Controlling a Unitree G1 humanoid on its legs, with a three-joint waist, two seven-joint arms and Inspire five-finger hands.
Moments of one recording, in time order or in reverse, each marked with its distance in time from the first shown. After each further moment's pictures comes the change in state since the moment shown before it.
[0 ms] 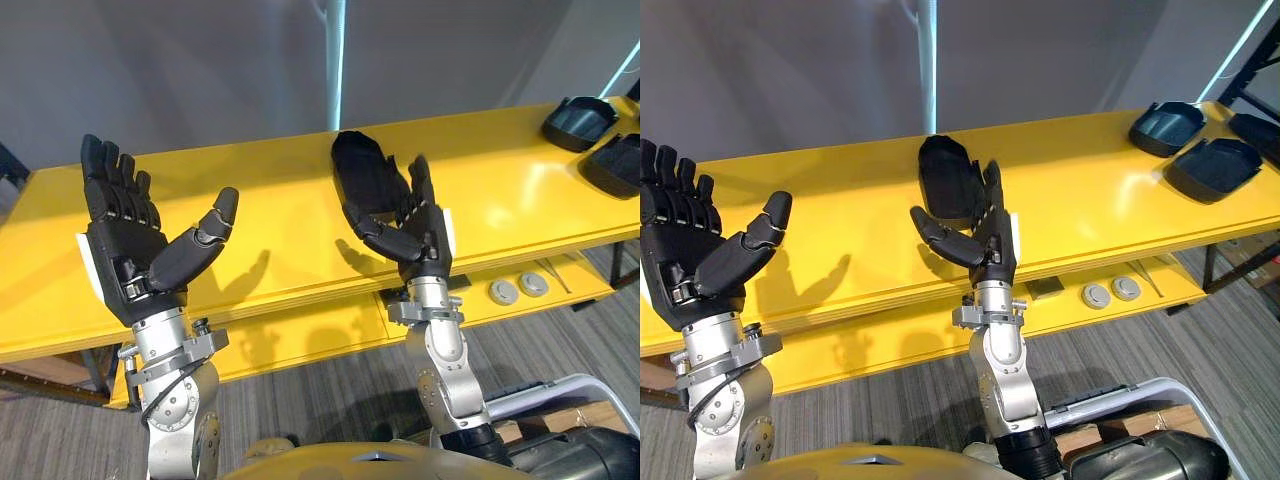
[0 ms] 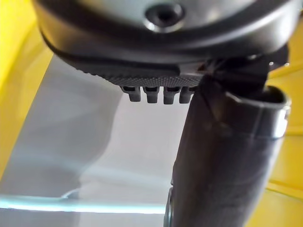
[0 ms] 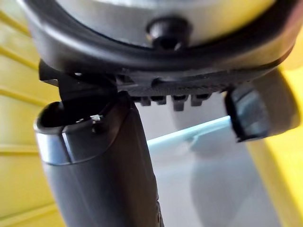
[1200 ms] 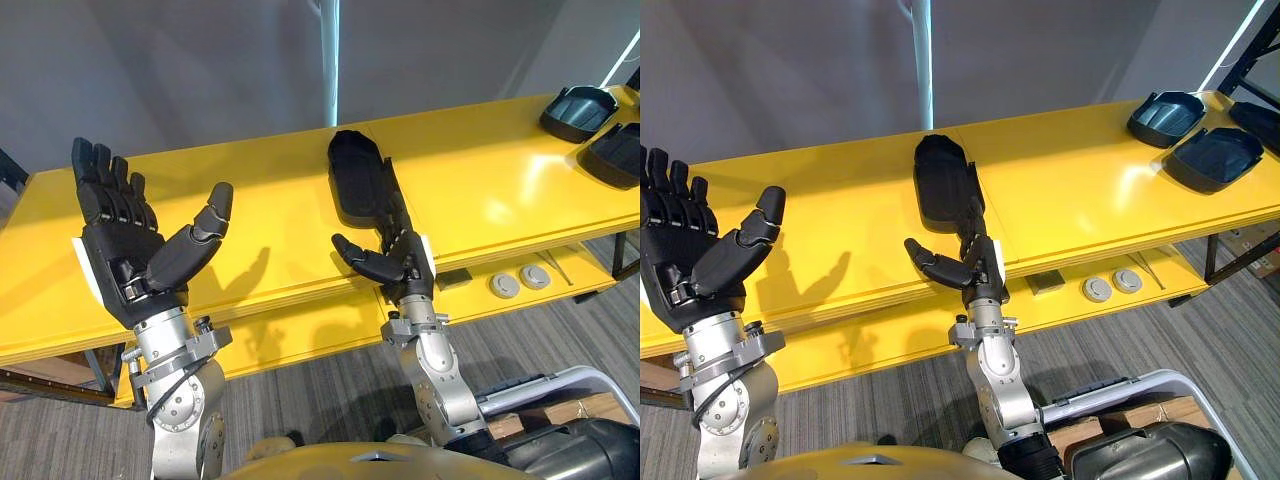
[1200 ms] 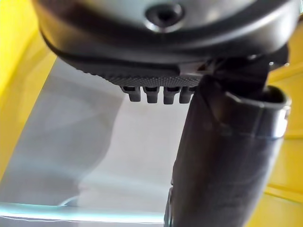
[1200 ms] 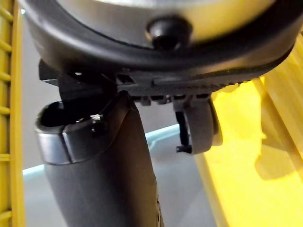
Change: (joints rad) left arm 0.014 0.000 -0.045 -0.021 0.058 0.004 0.117; right arm 0.008 -0.036 0.064 0.246 0.028 0.050 -0.072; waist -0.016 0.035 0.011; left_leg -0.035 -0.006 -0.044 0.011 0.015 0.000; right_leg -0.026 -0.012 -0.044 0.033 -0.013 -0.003
